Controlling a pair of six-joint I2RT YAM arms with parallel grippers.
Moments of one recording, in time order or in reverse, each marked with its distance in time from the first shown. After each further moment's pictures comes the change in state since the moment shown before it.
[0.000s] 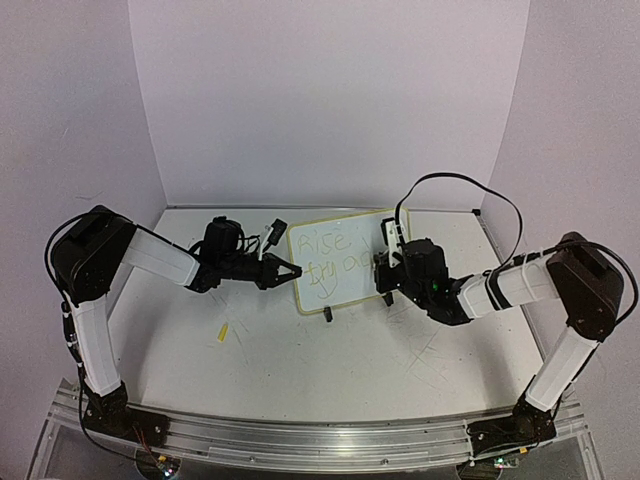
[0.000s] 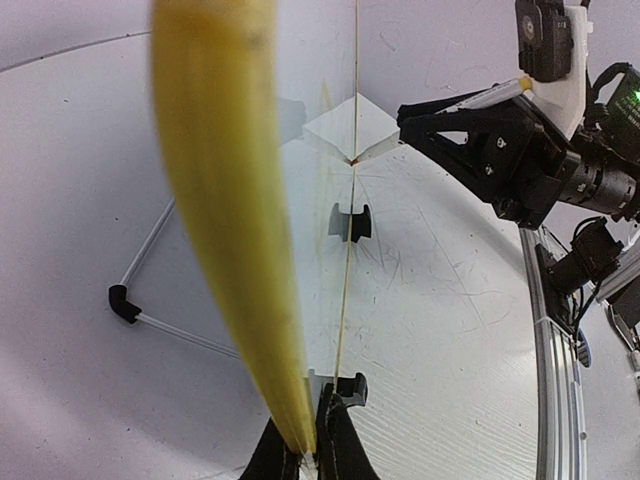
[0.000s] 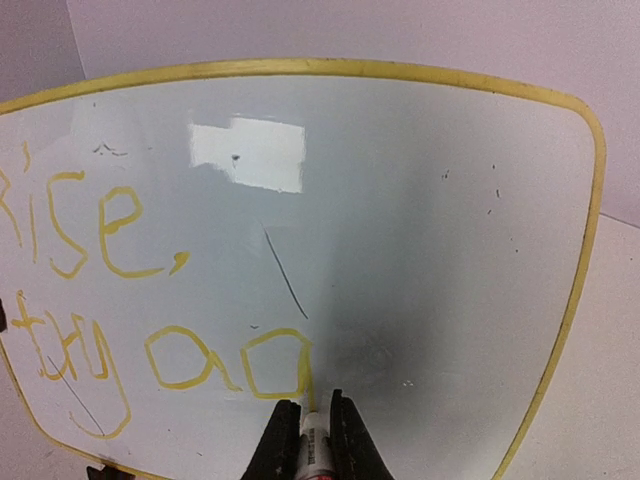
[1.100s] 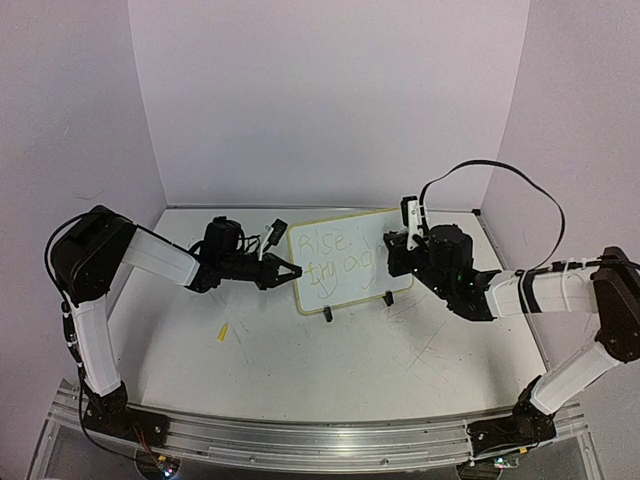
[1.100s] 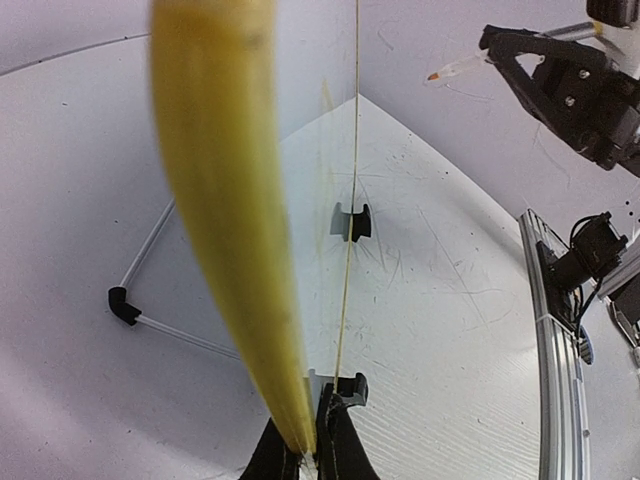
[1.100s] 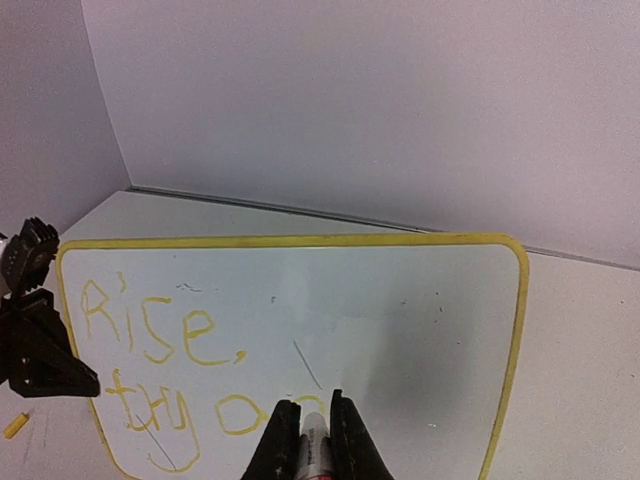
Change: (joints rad) left arm 0.000 0.000 0.000 0.000 0.000 0.013; right arm -0.004 -0.211 -0.031 -0.019 -0.045 0.022
